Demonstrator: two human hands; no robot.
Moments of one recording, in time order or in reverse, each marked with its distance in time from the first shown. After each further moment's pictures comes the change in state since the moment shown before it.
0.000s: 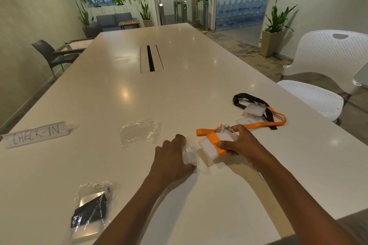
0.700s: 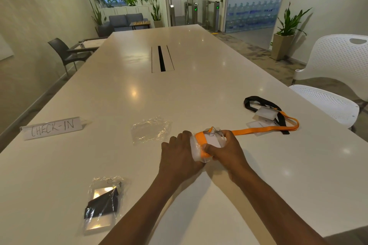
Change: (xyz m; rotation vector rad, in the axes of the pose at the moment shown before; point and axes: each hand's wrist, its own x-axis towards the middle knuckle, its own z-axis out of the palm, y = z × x) left_hand -0.006 0.010 -0.014 0.099 0.170 -0.052; right_hand -0.030 -0.020 0.080 0.109 0.095 -0.081
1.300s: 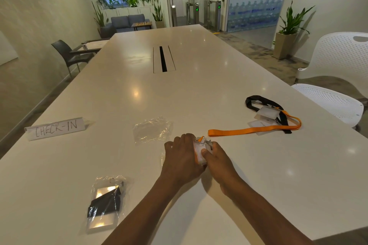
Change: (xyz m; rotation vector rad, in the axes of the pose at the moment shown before) left_hand -0.005 -0.001 0.008 -0.054 -0.014 0.049; right_hand -0.025 0.006 0.026 -0.014 -0.152 0.049
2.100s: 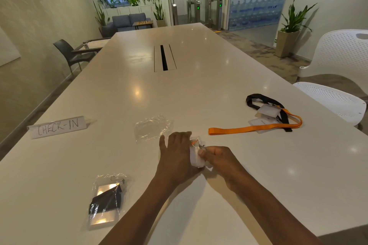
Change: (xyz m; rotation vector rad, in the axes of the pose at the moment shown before) left_hand -0.008 -0.015 -0.006 0.064 -0.071 0.038; right_hand -0.004 -0.004 -0.015 0.015 -0.121 0.019
